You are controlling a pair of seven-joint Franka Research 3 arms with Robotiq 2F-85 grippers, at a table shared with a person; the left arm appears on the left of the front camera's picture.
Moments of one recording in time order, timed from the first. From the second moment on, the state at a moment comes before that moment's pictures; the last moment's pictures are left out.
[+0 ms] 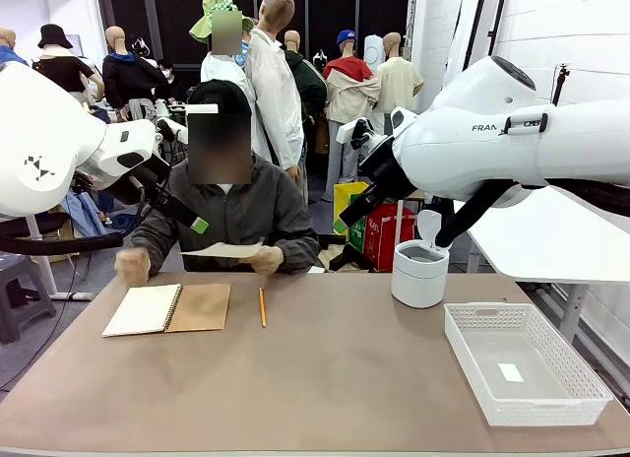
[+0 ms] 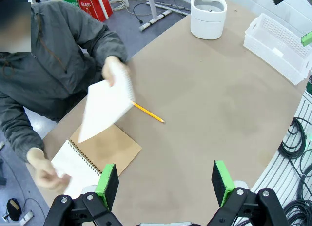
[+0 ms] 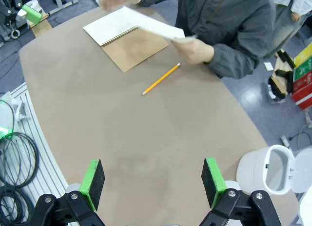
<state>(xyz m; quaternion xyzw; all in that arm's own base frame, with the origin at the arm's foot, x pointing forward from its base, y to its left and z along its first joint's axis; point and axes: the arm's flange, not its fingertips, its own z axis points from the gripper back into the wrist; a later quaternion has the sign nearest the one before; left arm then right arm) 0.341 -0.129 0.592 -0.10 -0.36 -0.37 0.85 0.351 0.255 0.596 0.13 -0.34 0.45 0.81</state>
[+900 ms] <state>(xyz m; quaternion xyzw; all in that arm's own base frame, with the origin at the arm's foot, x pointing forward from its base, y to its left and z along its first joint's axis) 0.341 -0.129 0.592 -0.10 -0.36 -0.37 0.85 0.381 0.224 0.547 0.20 -0.21 0.30 0.91</state>
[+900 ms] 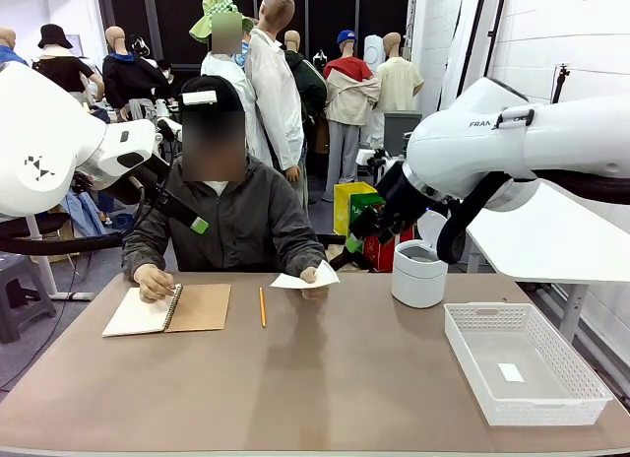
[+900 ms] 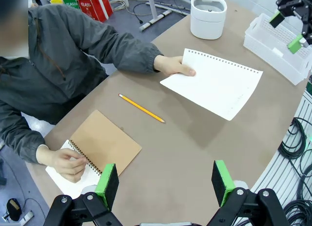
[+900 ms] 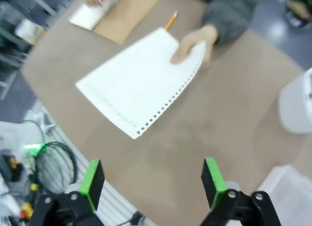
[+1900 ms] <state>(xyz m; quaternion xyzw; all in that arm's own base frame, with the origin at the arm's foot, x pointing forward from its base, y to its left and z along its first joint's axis) 0.341 -0.128 0.592 -0.10 -0.36 -0.37 0.85 0.397 0.211 0.511 0.23 -0.13 0.22 0.94</state>
